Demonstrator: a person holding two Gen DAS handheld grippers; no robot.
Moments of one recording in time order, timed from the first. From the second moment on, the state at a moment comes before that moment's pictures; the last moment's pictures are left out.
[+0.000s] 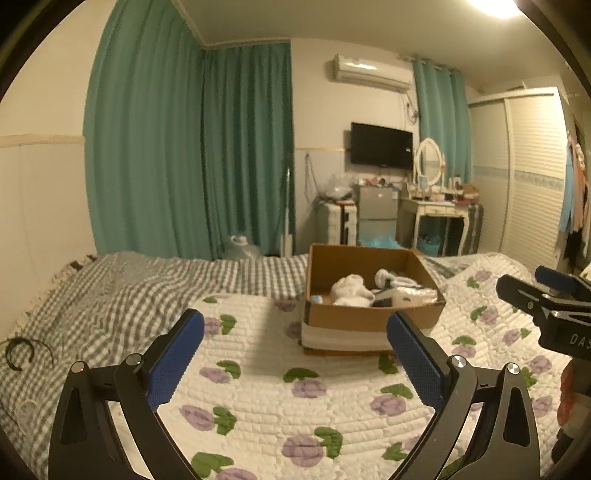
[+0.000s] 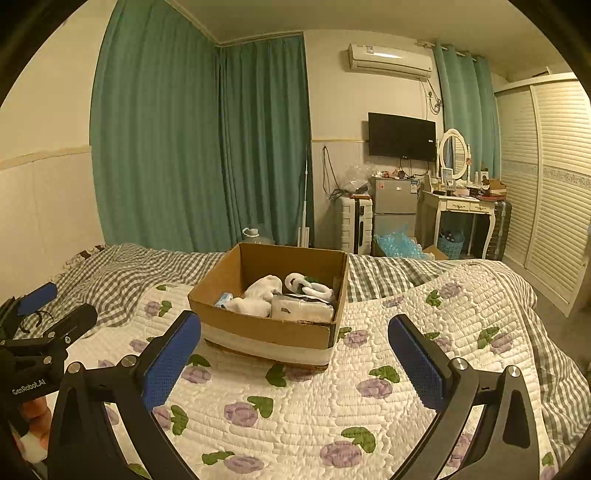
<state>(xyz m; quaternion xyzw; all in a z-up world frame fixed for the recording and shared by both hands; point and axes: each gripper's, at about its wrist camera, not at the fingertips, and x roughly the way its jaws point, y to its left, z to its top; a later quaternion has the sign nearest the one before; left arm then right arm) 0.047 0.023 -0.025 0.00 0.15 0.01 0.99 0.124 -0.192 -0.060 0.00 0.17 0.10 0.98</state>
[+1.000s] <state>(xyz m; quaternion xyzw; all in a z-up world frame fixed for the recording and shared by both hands) 0.047 0.027 -0.028 0.00 0.16 0.01 0.99 0.129 -0.190 -0.070 0.00 0.18 0.10 0.98</state>
